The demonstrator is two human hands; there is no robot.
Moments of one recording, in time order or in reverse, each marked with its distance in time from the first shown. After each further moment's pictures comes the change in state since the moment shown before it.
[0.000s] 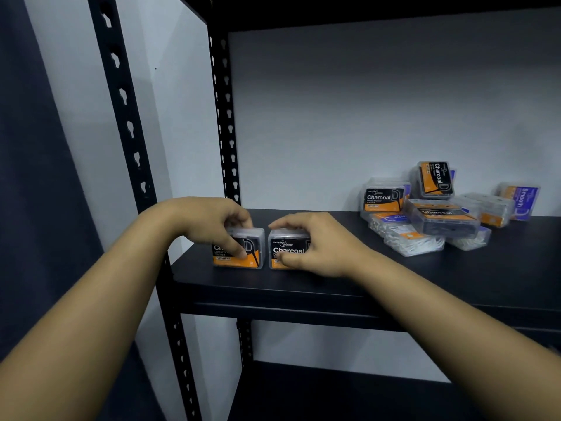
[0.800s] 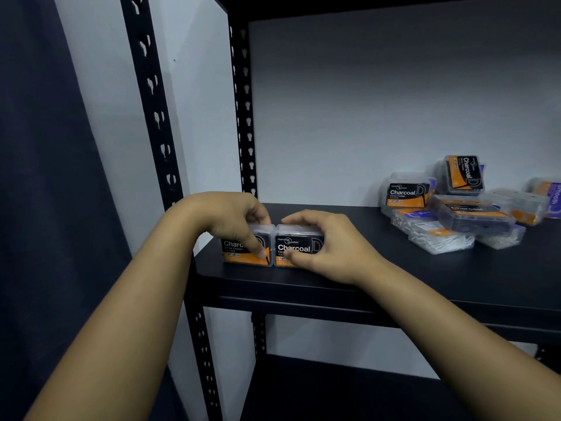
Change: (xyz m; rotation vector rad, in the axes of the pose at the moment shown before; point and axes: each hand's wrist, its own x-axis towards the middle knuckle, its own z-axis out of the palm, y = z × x) left_hand -0.005 -0.003 0.003 -0.043 0.006 -0.065; right_hand -0.002 -0.016 0.024 0.132 0.115 0.058
